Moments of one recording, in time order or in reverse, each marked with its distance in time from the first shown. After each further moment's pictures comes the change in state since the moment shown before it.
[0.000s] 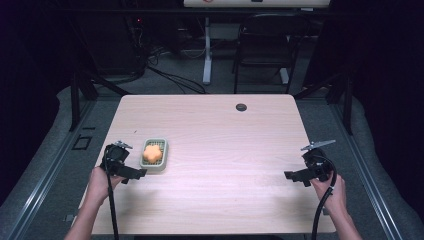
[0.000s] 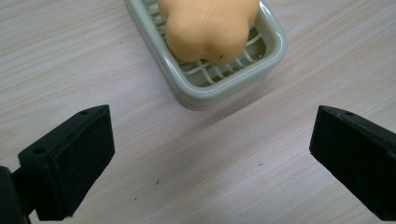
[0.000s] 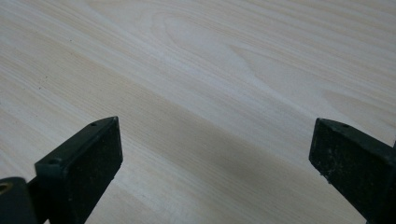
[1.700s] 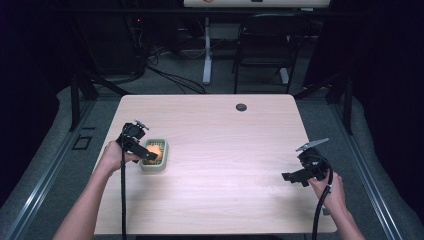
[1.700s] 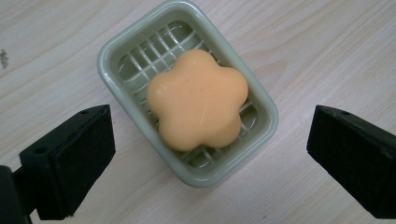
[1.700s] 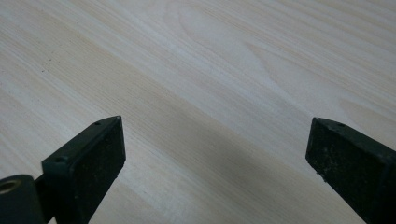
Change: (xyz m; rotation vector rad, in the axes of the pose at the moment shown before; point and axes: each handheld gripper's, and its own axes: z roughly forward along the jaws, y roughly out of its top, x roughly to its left) left arm 0.004 0.077 0.023 0.133 -0.054 0.149; right arm 0.004 0.006 0.007 0.050 0.023 -0.077
